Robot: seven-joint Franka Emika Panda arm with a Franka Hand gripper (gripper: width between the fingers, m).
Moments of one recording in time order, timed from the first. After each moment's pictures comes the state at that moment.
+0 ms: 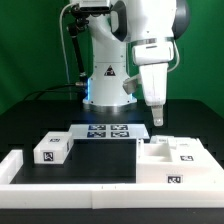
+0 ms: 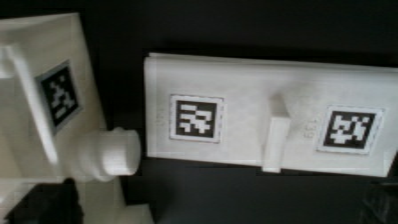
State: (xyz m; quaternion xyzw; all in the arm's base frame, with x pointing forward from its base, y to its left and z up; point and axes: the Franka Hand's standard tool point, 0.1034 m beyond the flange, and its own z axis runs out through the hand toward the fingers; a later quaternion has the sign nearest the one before) arm 0.442 0.085 0.065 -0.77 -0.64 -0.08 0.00
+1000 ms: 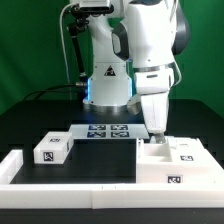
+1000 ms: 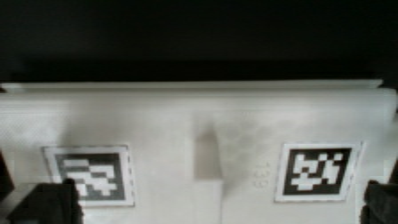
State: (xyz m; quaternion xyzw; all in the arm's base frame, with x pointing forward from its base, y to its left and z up) arm 0.421 0.096 0.018 -0.78 -0.62 -0.06 0.05
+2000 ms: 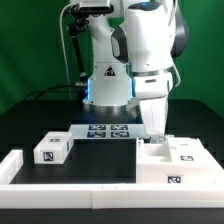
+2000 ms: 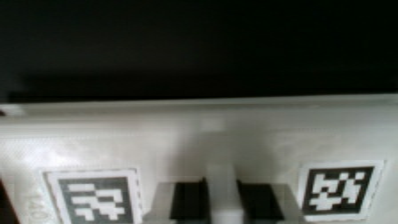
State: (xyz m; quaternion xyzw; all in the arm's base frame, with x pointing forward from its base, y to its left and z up) arm 0.416 0.095 0.012 -0.78 -0.62 -0.05 0.06
